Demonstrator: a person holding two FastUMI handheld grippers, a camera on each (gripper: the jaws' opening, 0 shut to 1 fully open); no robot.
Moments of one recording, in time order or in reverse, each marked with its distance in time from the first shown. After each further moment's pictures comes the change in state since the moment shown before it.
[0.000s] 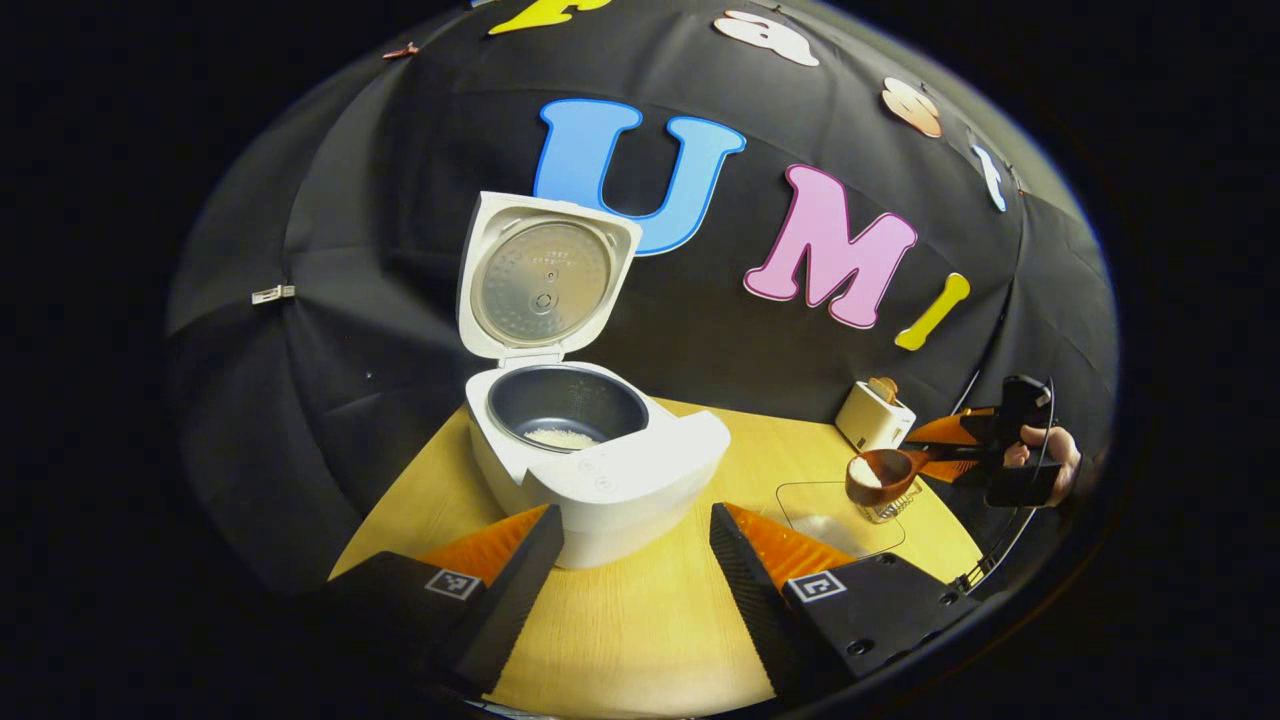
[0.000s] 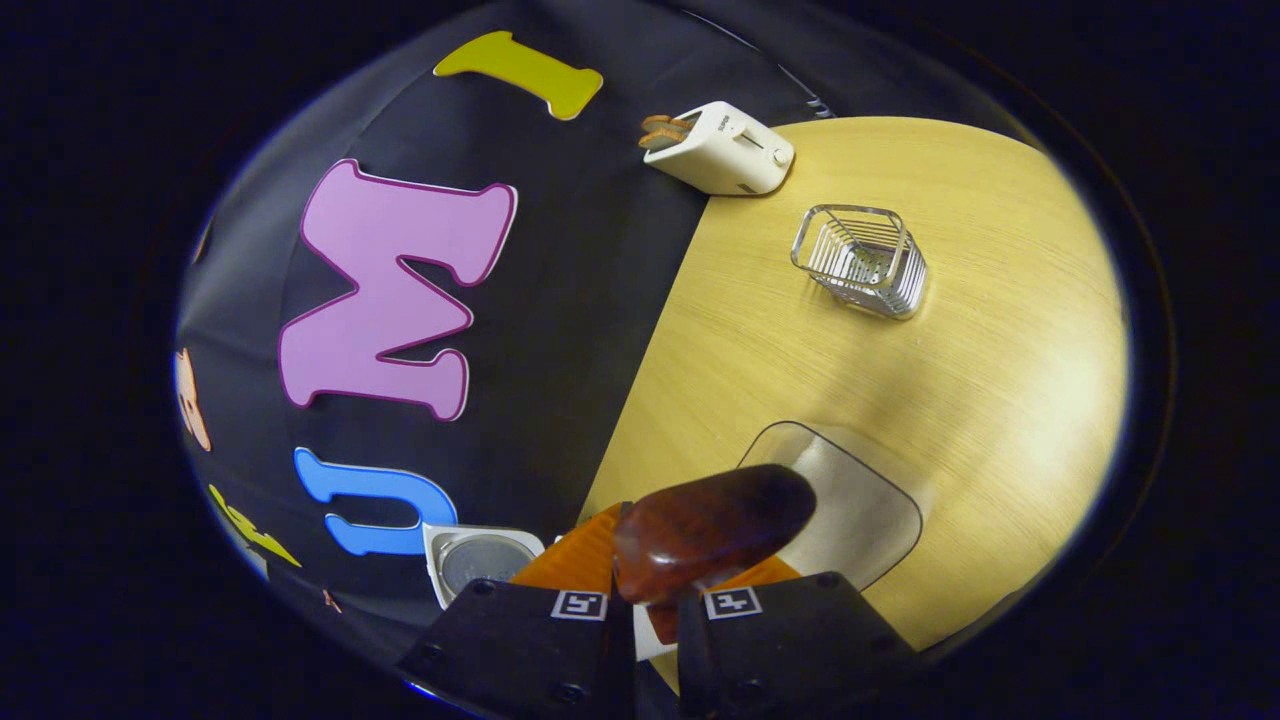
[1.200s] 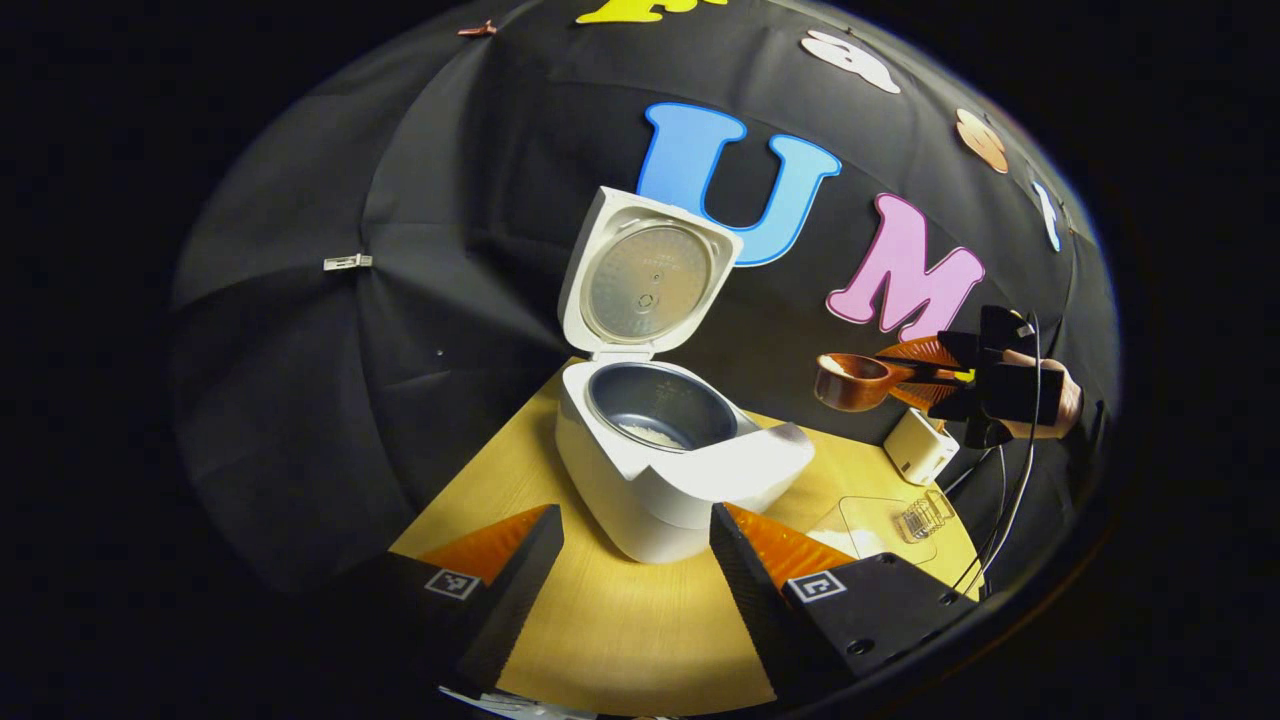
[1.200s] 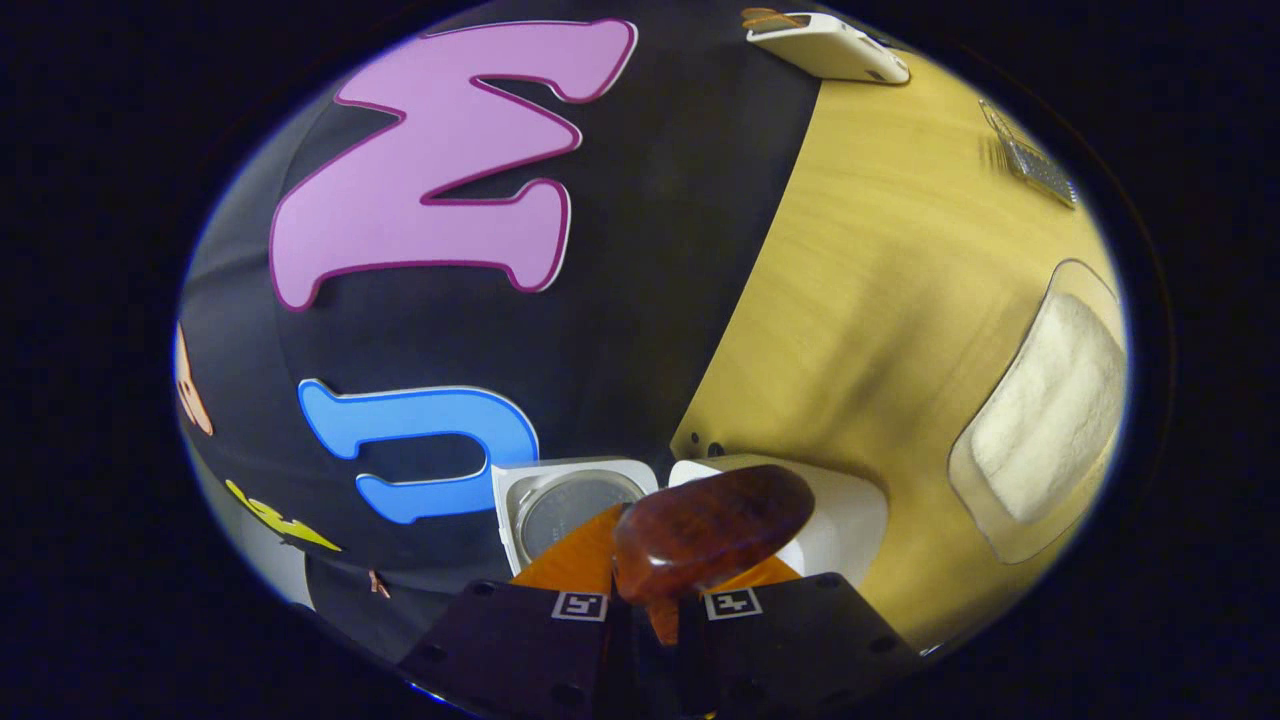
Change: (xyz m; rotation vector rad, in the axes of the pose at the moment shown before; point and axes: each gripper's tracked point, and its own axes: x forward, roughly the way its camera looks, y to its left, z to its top) left arm -0.019 0.085 0.002 -0.117 0.001 0.152; right arm 0.103 0.158 -0.147 0.062 0.319 0.138
